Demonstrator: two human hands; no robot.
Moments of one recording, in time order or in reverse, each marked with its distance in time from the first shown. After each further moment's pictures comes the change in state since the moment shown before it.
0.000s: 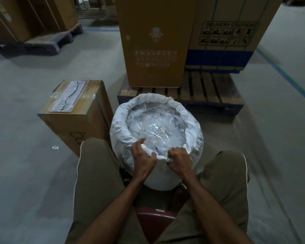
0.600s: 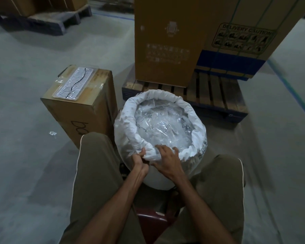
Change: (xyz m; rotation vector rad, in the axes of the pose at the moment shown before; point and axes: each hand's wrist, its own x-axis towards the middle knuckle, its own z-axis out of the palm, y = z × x) left_hand 0.028 -0.025 0.001 -1.180 0.079 -0.956; right_hand 0.016 -0.054 0.017 0.041 -0.157 -0.111
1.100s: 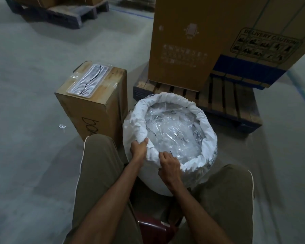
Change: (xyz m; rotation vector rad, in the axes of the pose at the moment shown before) left_hand 0.041 0.064 0.009 0.792 0.293 0.252; right_hand 0.025 -0.025 0.031 -0.193 0.063 -0.009
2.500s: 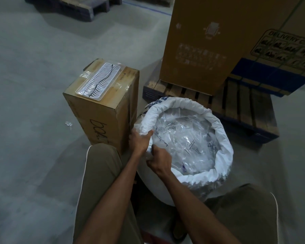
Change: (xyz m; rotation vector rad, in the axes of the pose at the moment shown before) left_hand 0.080 0.040 -0.020 0.245 0.049 0.160; right_hand 0.096 -0.063 0.014 0.298 -0.085 0.088
